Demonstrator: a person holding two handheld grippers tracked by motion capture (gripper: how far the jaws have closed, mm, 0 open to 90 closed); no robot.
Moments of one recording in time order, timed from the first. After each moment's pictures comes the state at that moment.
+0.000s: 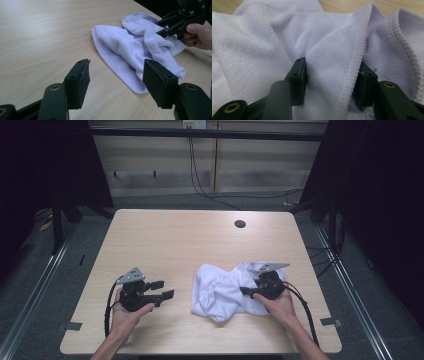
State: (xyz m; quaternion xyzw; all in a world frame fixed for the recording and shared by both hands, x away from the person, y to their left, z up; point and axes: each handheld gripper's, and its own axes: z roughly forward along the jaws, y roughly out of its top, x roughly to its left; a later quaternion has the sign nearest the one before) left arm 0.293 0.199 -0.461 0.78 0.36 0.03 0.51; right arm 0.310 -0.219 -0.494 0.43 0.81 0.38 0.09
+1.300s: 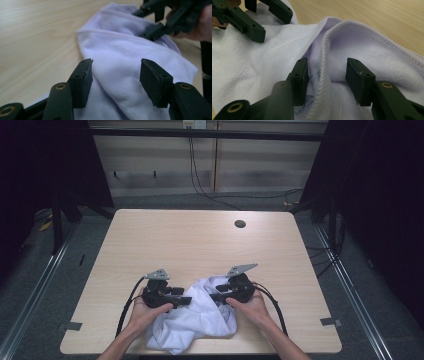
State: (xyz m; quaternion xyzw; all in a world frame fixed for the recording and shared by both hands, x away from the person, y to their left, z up) left arm 0.314 0.149 -0.490 0.83 0.31 -0.06 0.46; right arm 0.310 -0.141 -0.490 0.34 0.84 0.42 0.01
